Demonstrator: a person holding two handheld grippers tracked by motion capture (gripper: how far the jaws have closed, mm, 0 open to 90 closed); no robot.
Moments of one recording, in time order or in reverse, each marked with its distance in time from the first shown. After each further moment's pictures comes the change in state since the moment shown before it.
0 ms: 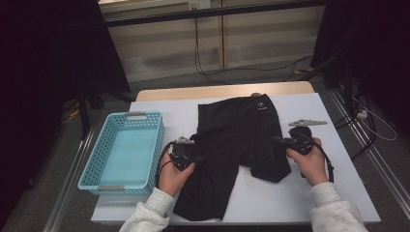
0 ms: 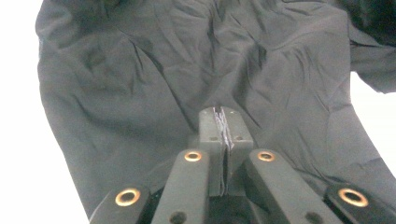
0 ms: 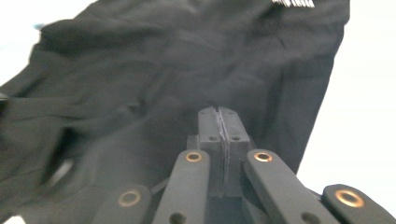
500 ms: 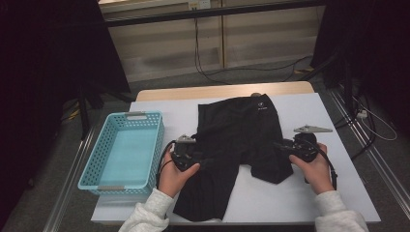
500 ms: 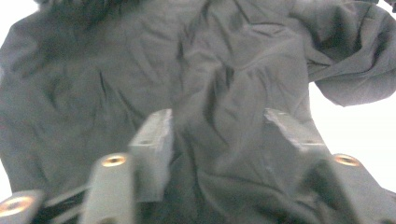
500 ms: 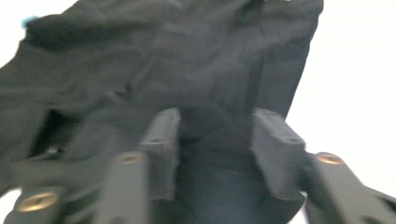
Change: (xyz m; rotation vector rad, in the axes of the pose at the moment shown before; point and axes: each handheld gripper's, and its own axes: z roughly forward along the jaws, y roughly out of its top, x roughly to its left) left arm -0.009 0.007 -0.004 -0.074 -0.058 0.019; right arm -0.004 -0.020 -0.012 -0.047 -0.034 0.010
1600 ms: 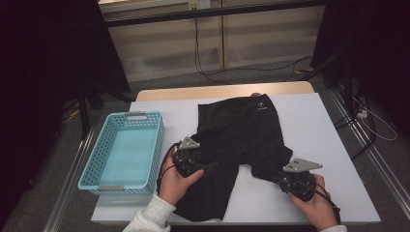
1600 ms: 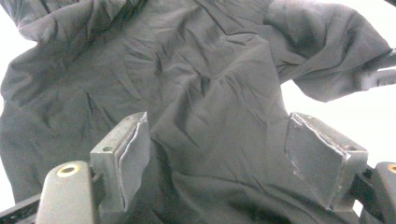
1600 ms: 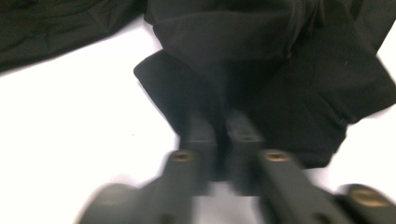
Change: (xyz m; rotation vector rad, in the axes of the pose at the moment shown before) left arm -0.026 -0.001 -0.013 -0.029 0.024 0.092; right arm 0.063 -0.061 -0.036 0.125 0.002 -0.289
